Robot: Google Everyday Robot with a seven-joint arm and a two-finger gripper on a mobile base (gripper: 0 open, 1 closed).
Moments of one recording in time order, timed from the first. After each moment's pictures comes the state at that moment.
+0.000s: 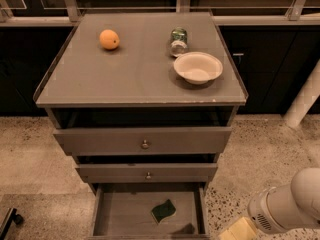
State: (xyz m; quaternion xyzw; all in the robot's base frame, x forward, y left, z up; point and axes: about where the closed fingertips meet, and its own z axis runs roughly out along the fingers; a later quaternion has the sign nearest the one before) arm 0.335 -0.220 0.620 -0.31 0.93 0.14 0.15
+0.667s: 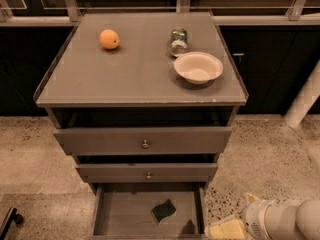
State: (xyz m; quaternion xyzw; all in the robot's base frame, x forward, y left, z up) arm 0.358 -0.209 0.582 -0.25 0.91 0.19 0.28
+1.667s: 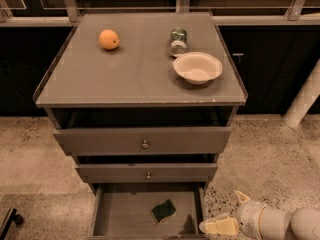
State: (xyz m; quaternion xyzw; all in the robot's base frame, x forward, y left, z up) arm 0.387 -0.199 0.542 -0.24 0.87 0.25 0.36
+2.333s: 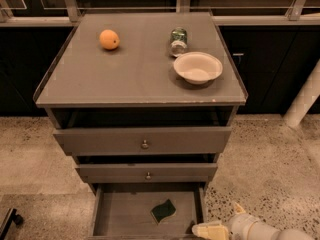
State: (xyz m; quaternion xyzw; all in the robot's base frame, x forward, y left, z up) arm 0.384 -0.195 0.499 -0.16 0.88 0.23 0.38
